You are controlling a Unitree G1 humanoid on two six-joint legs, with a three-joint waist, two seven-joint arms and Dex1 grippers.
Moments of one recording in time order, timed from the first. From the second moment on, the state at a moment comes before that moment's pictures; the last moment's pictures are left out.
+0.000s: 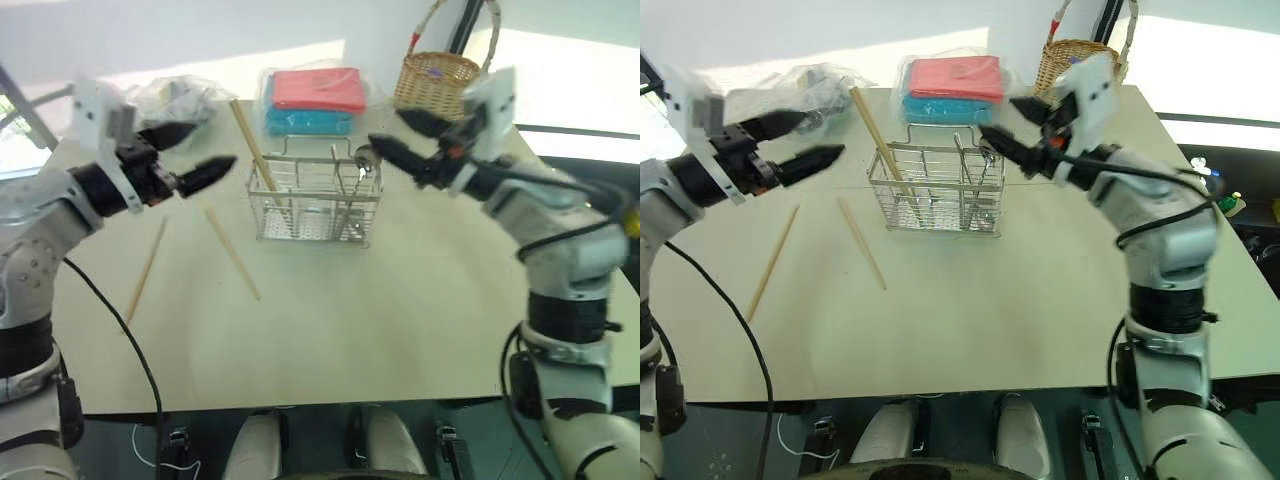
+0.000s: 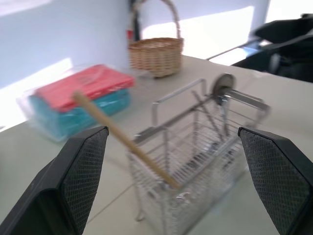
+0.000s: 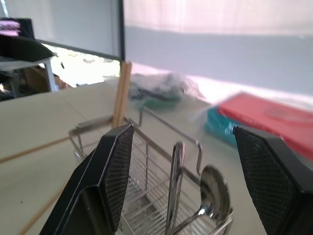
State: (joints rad) left arm -0.60 0.80 0.33 -0.23 -0.72 0.87 -0.52; right arm -0.74 -0.58 -0.18 -0.29 0.59 0.75 0.73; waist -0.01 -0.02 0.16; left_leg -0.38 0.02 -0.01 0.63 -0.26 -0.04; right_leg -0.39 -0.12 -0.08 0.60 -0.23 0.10
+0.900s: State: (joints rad) left arm -1.04 0.77 -0.12 0.94 -0.17 0.99 -0.57; right arm -0.39 -0.87 -0.20 -0.57 0.85 0.82 0.96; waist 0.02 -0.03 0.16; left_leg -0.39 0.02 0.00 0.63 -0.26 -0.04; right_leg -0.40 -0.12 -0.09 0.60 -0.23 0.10
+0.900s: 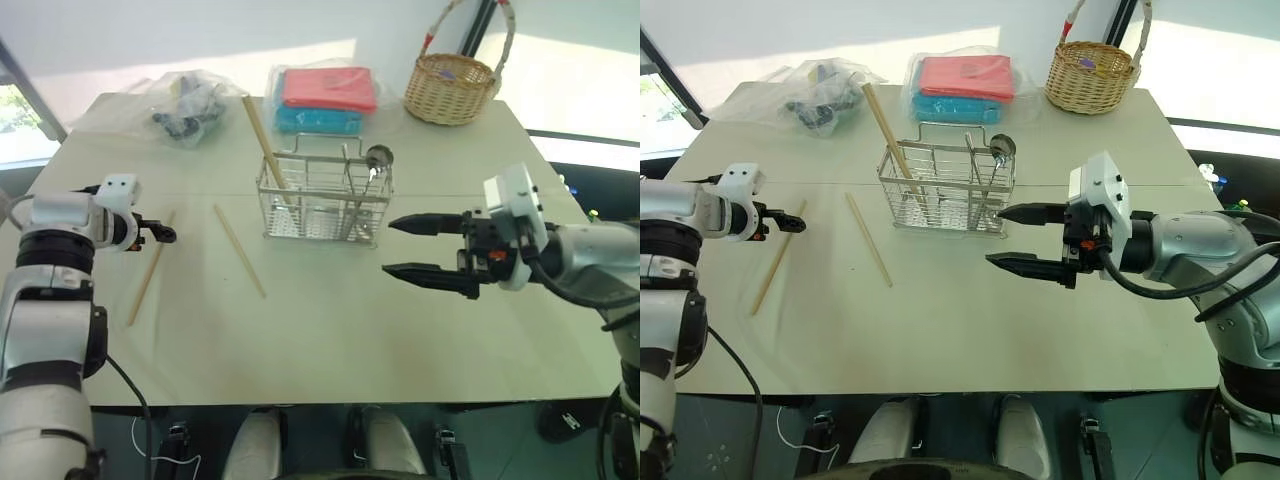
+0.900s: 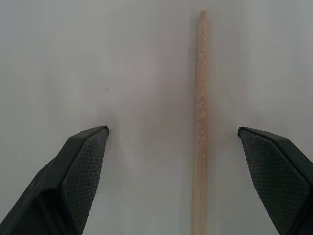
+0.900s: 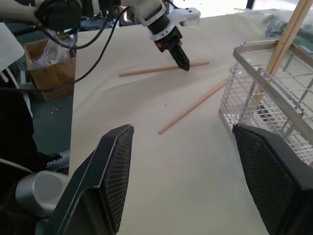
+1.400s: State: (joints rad) left arm -1.11 0.74 -0.09 1.08 -0.07 0.93 -0.64; right arm -0.35 -0.89 -0.21 -0.57 0.87 0.82 0.93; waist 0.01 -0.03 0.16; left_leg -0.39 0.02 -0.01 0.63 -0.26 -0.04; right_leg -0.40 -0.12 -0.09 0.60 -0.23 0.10
